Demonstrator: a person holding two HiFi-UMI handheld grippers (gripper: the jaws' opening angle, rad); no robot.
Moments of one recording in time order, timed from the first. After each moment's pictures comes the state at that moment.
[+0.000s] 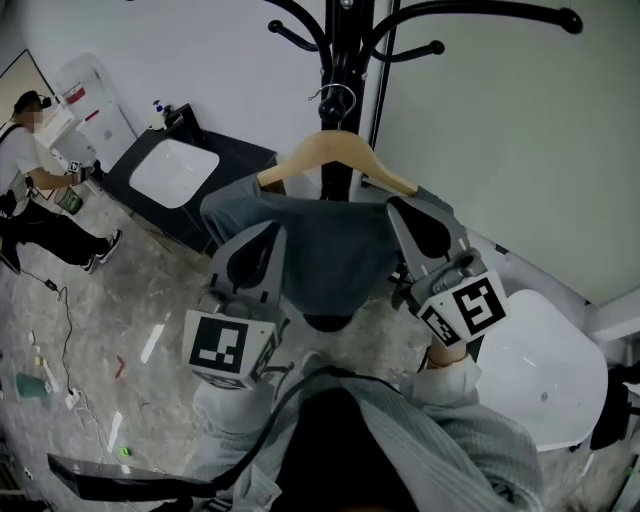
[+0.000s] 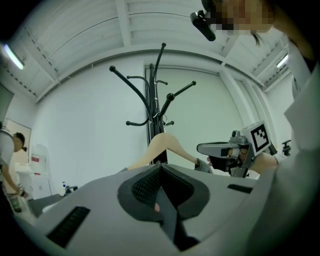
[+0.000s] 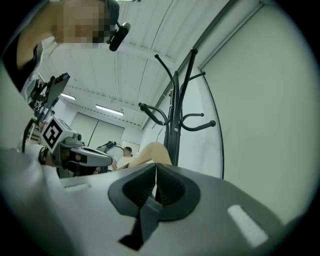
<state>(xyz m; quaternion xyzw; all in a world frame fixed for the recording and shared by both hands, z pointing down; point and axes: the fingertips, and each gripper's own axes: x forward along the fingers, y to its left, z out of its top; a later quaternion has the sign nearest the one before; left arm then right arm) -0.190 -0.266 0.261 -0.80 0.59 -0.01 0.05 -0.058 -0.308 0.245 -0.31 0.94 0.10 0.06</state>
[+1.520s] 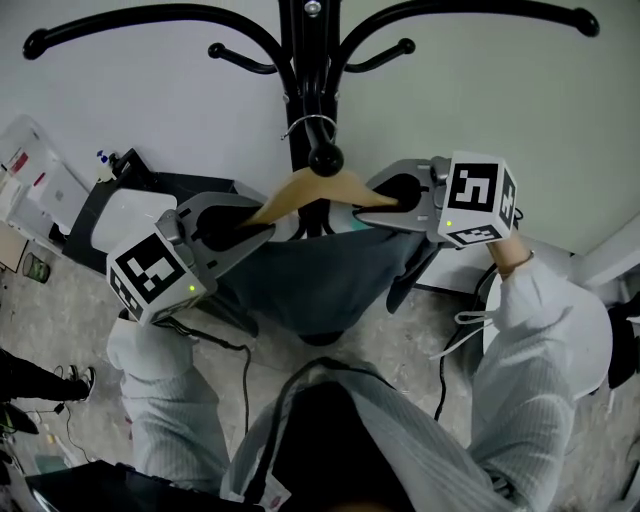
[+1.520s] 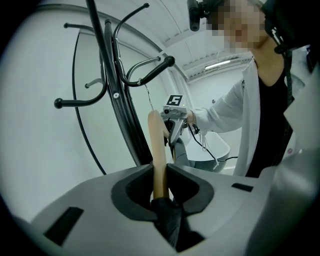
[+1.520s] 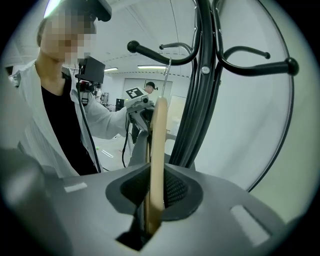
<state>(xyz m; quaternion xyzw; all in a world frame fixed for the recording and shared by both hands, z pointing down) -0.185 -0.362 0.273 -0.95 0.19 -0.22 0.13 -0.092 -0.369 0.291 -0.02 0.95 0.10 -0.28</state>
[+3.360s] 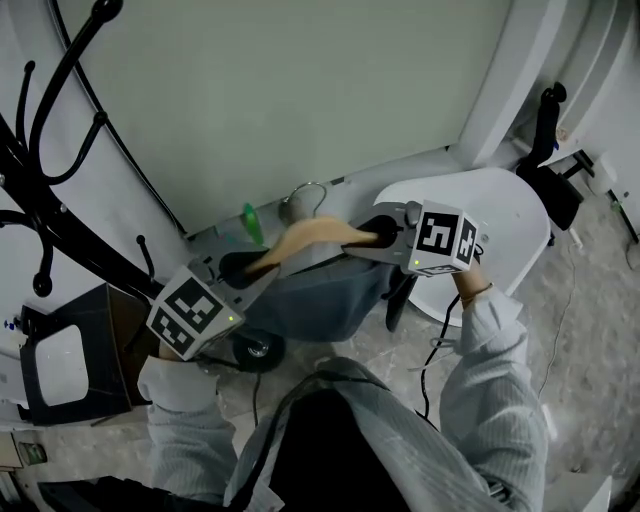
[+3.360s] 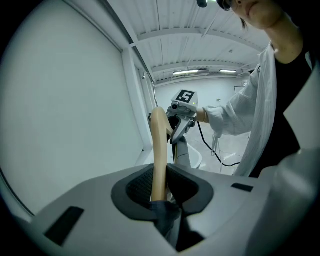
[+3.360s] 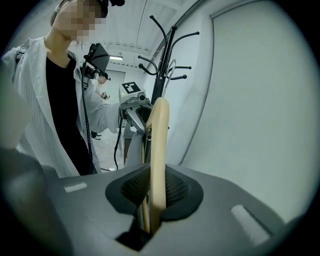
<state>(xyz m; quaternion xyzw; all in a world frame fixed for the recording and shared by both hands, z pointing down) 0.090 -0.302 0.356 -0.96 -0.05 -0.24 0.13 0.172 -0.260 0.369 -0.32 0.90 0.01 -0.30</state>
